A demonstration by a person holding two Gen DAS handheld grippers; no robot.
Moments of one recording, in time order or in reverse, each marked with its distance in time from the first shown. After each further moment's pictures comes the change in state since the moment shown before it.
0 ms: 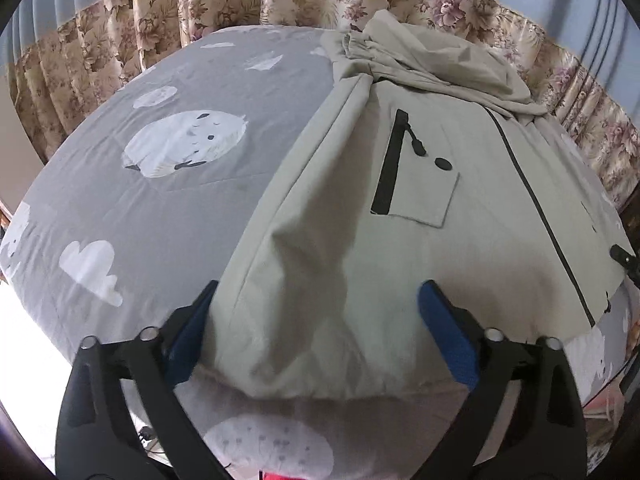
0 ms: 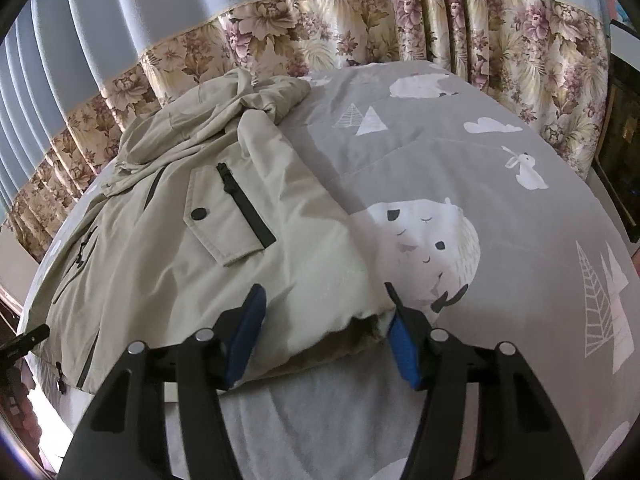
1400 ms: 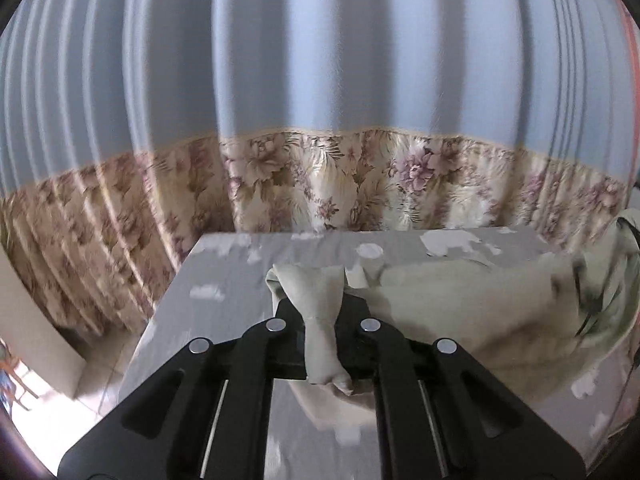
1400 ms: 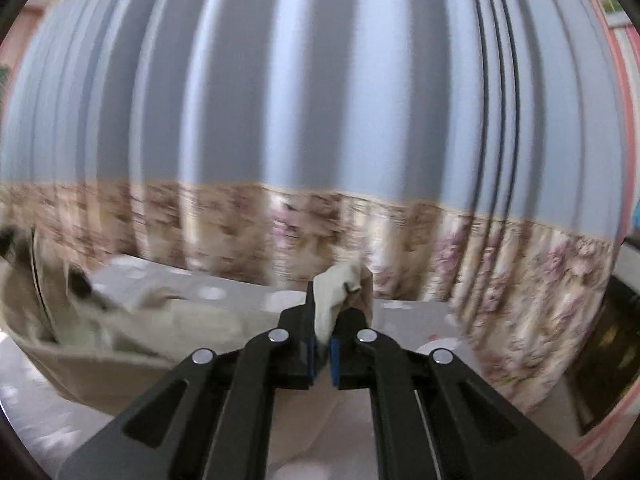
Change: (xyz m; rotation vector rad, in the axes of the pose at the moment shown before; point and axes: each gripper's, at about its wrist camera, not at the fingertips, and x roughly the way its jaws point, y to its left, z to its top) left arm -0.083 -0.033 0.269 0.215 -0.396 -0.022; right arm -0.058 0.125 0.218 -0.283 -0.471 -0.135
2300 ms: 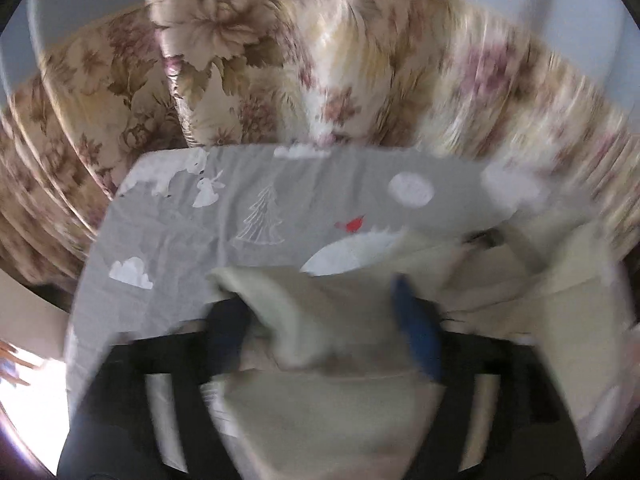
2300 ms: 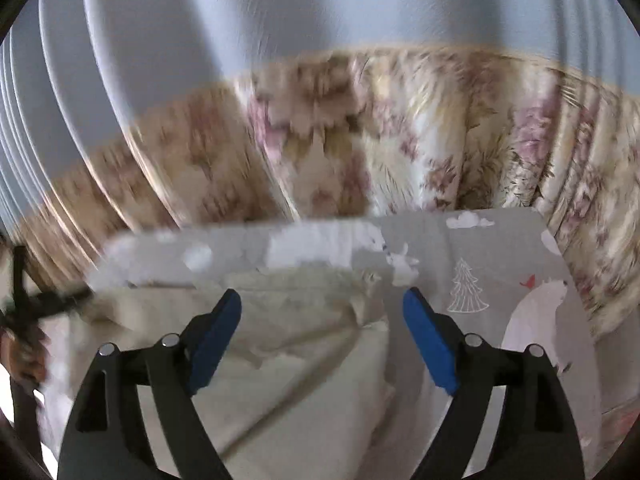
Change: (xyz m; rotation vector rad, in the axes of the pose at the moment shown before) left arm 0.231 0.033 0.012 -0.123 0.390 -0.089; right arm 0.185 -0.034 -0.014 0.276 0.352 0.241
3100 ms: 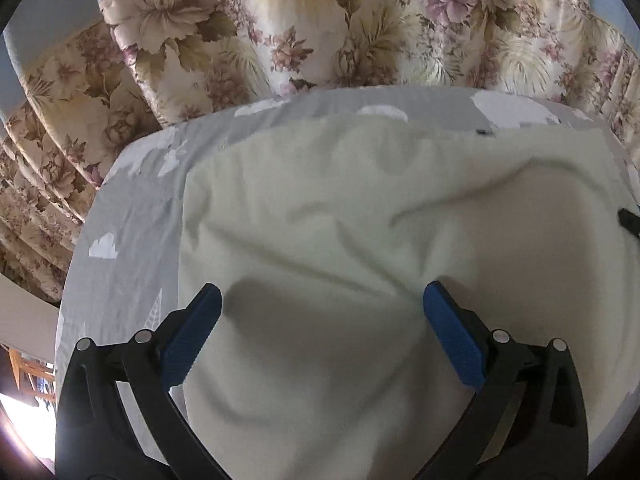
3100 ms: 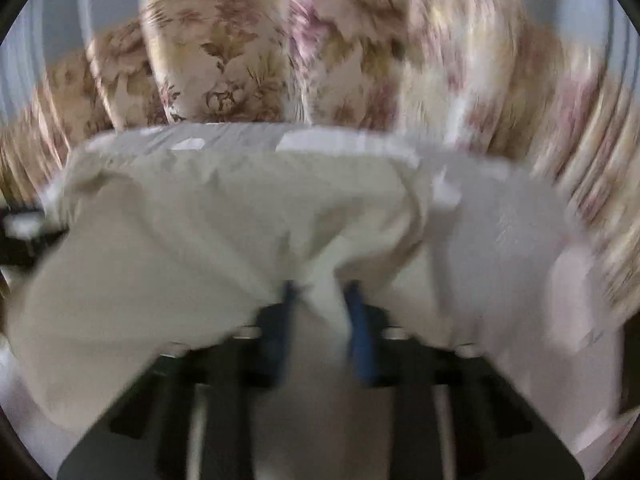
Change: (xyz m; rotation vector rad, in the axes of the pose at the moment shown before) left arm 0.053 -0.076 -0.059 0.176 0.059 0.164; right arm 0.074 0.061 -0.092 -0.427 0.095 -0.300
